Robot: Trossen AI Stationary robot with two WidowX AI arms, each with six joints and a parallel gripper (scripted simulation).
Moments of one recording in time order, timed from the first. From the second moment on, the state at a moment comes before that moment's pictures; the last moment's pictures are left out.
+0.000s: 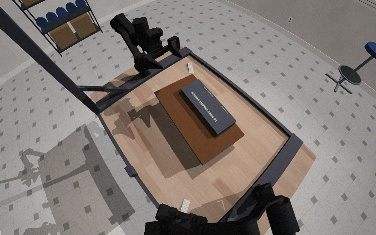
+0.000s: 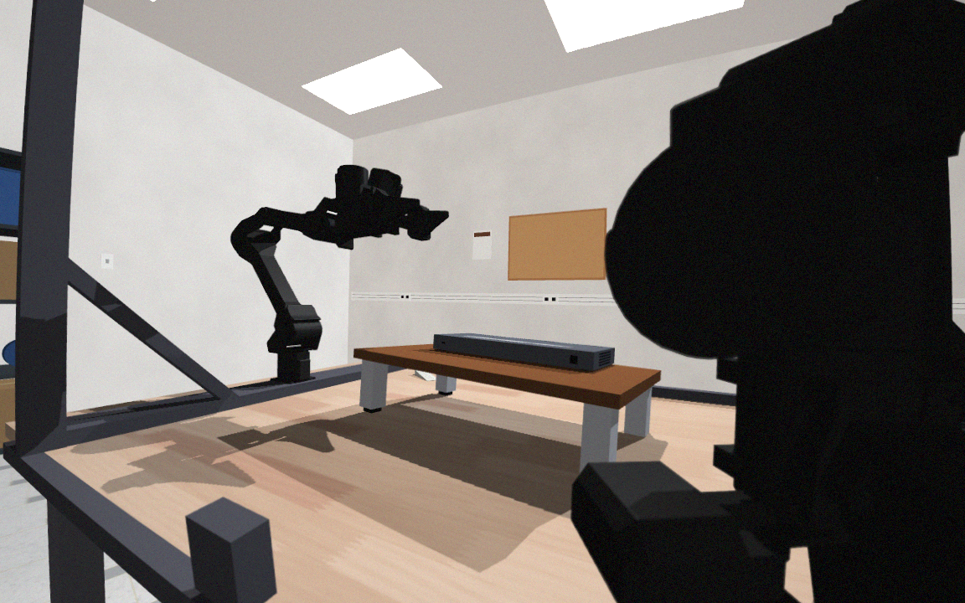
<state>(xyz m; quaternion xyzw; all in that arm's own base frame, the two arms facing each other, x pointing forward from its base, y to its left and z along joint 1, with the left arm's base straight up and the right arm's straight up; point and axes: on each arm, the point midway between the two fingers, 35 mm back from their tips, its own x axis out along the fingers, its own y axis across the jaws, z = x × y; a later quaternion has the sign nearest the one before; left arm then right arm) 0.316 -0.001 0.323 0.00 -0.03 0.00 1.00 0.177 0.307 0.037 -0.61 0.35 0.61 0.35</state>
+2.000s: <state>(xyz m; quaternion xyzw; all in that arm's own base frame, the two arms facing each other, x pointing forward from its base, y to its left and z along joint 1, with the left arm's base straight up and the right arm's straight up) 0.316 -0.001 0.323 0.00 -0.03 0.00 1.00 0.177 0.306 0.059 -0.61 0.35 0.61 0.35</state>
